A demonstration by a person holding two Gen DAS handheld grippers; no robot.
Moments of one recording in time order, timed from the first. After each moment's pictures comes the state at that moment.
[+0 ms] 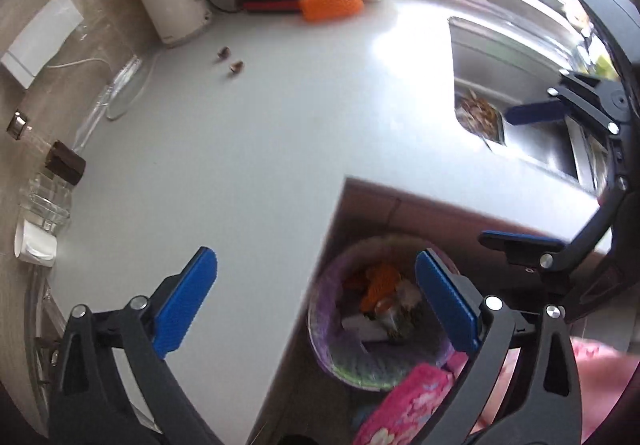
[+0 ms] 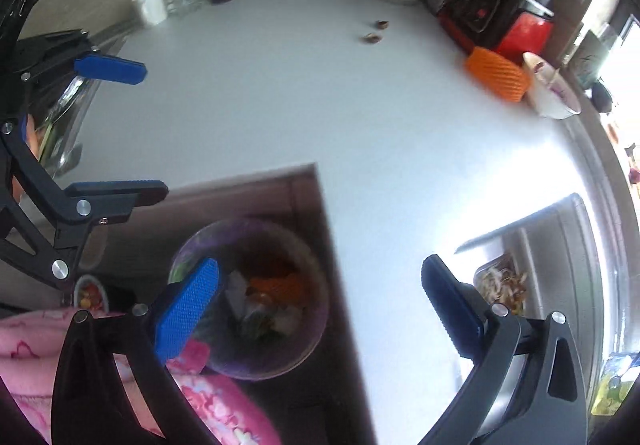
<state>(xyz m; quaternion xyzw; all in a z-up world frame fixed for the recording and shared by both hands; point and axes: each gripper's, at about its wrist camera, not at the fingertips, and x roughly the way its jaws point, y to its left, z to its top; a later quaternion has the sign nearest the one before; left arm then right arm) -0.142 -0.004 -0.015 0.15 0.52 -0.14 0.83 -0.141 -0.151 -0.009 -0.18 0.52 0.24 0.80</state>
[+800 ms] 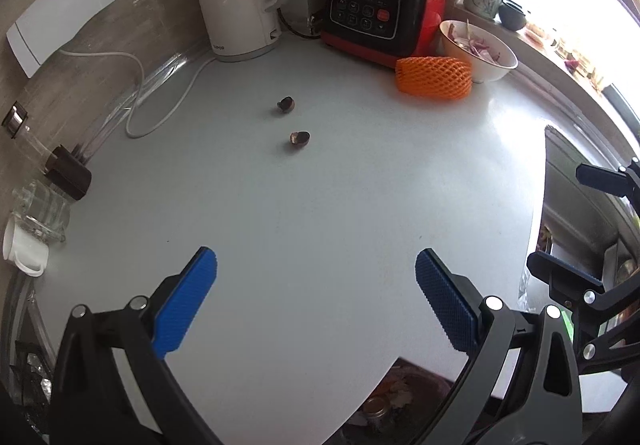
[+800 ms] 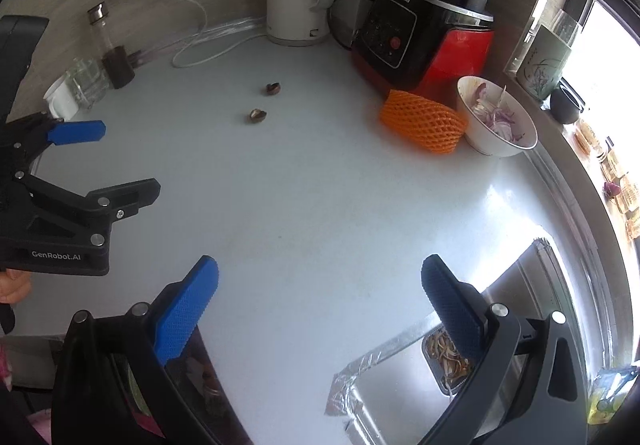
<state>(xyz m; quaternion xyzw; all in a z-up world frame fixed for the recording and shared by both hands) 0.023 0.003 -0.022 0.05 0.51 -0.05 0.86 0.014 -0.180 0.000 -0.12 0.49 0.16 0.85</state>
